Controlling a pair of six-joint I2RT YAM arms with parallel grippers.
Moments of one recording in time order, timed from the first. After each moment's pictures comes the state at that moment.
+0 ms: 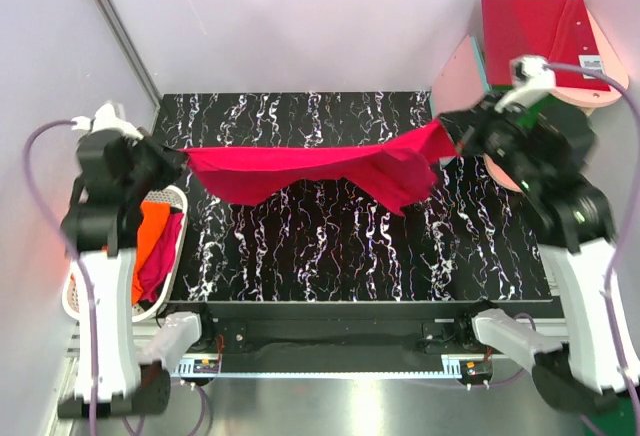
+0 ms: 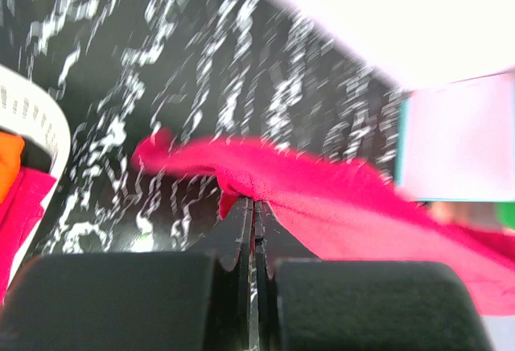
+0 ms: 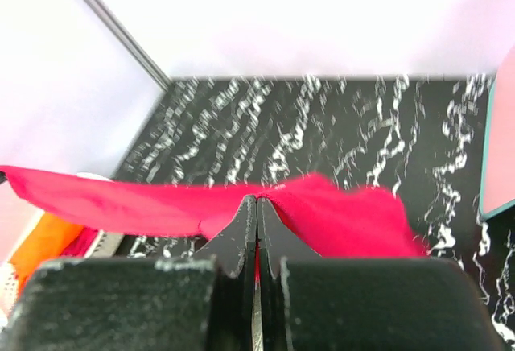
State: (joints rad) left arm 0.07 0.96 1.42 -0.91 0.10 -0.60; right arm 0.29 1.04 1.59 -0.65 -0.13 0.36
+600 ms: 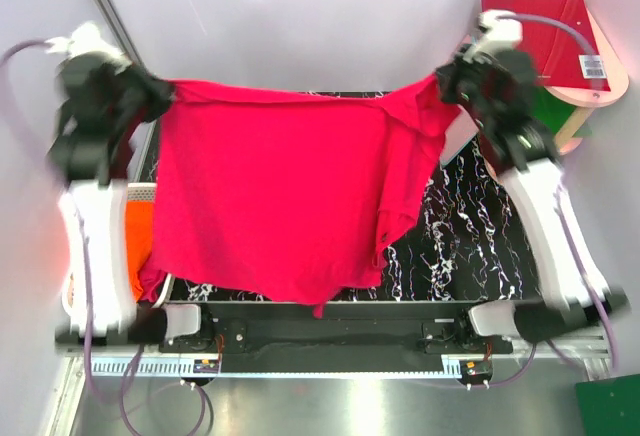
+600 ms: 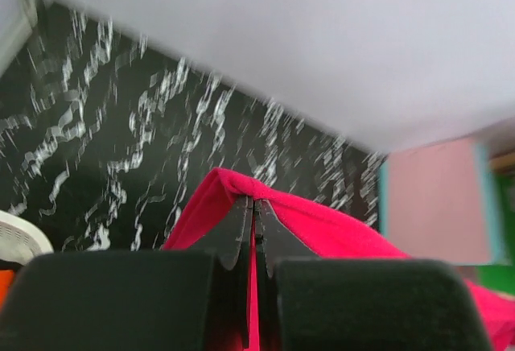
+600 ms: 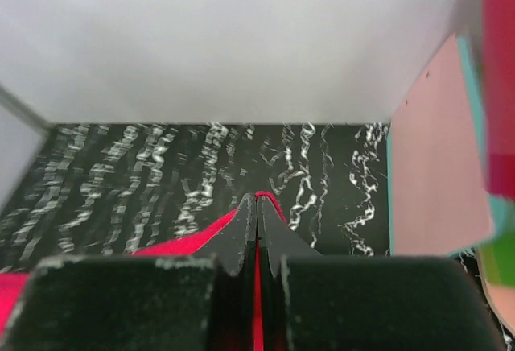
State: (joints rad) left arm 0.04 1.27 1.89 -0.88 0.04 -0.55; right arm 0.27 1.32 1.68 -0.46 0.08 0.20
